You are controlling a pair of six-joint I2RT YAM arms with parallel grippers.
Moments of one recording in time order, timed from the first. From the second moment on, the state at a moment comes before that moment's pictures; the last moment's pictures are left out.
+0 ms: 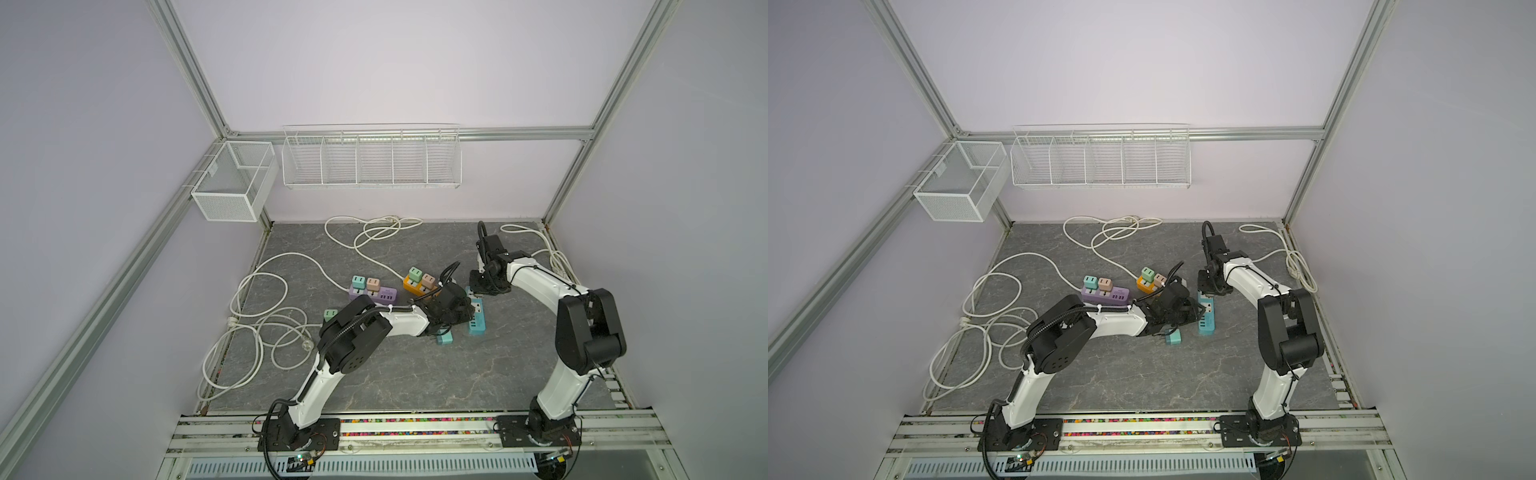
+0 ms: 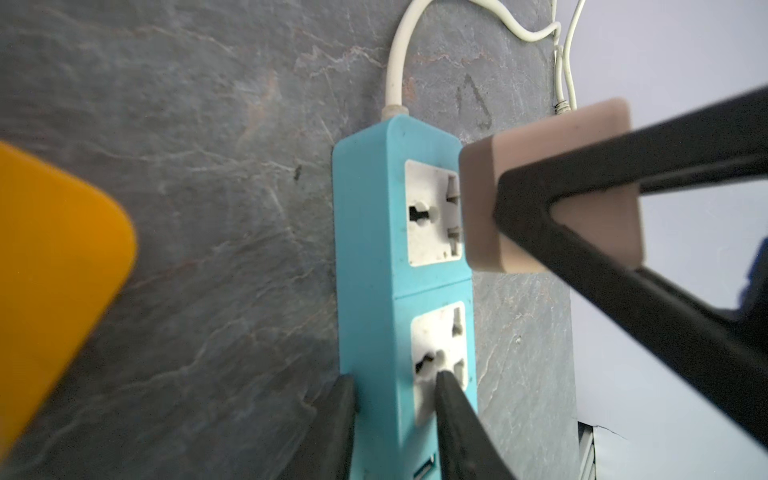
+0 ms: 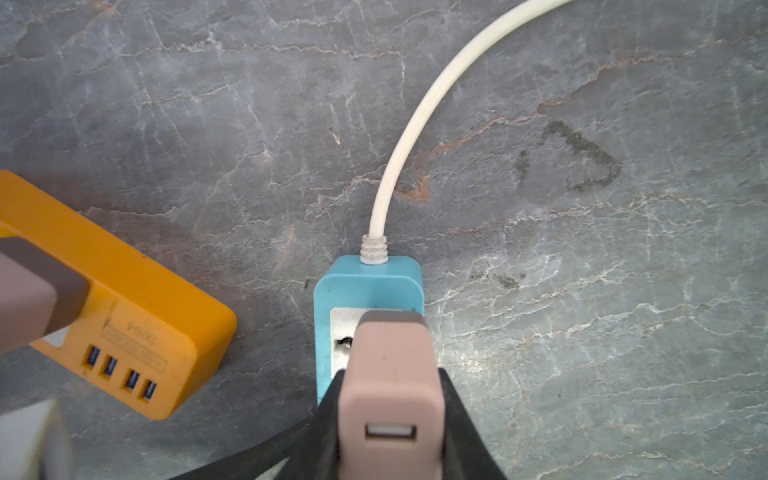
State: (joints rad) left arm -1.03 2.21 1.39 0.17 0.07 -1.05; right arm 0.28 1.79 1.29 -0.74 0.05 0.33
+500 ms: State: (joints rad) left arm -1.03 2.20 1.44 0.07 0.04 -1.01; right arm 0.23 1.51 1.22 -0.72 0.02 0.33
